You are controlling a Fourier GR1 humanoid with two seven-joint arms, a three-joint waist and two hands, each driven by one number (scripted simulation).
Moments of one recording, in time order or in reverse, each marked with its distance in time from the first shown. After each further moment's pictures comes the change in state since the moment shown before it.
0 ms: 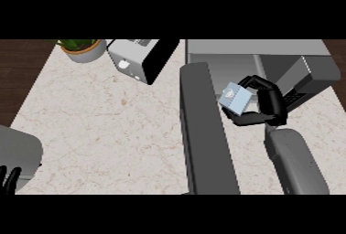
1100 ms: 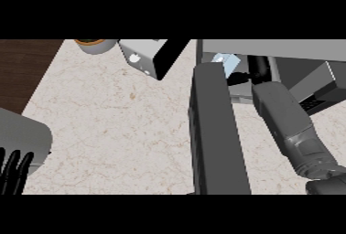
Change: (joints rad) left arm -0.119 0.015 0.005 0.051 0.001 -0.036 0.026; right arm -0.553 -0.061 -0.114 0.735 0.105 -0.189 -0.198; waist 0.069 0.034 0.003
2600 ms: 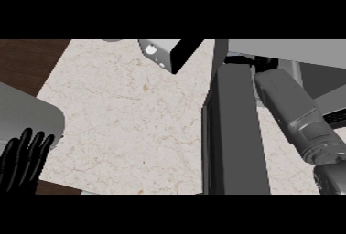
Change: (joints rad) left arm -0.135 0.028 -0.053 0.038 -0.116 0.014 0.035; right arm -0.153 -0.047 -0.009 0.197 0.086 -0.459 0.124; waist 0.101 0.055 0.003
